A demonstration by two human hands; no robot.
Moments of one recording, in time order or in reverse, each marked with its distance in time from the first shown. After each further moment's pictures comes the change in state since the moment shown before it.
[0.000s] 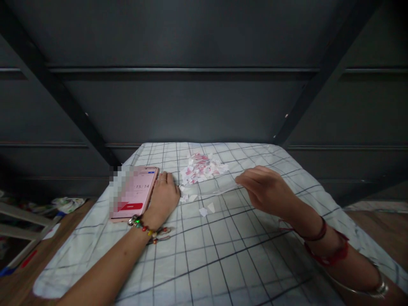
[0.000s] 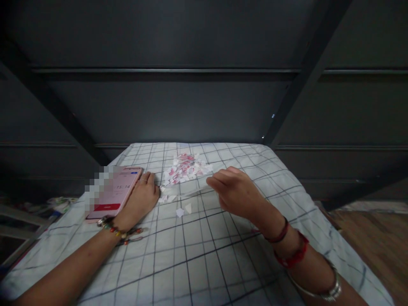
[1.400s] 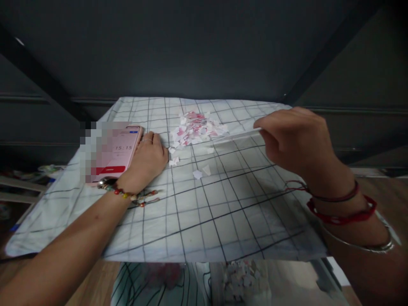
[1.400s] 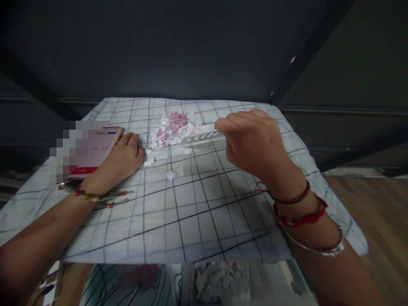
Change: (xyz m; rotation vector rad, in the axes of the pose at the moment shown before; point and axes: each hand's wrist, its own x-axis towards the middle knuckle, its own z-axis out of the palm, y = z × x) left_hand 0.004 -0.002 0.005 -0.039 -0.111 0.022; right_hand -0.009 0.011 -0.009 -0.117 -0.144 0.278
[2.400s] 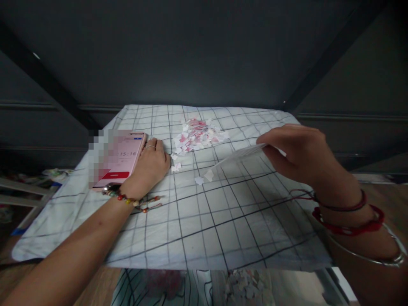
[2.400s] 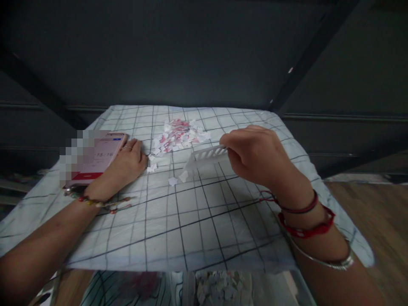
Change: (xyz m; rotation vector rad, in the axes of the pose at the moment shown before) left_hand 0.000 -0.006 0.004 -0.014 0.050 0.022; right_hand -0.007 0.007 -0.001 0.107 0.021 -0.087
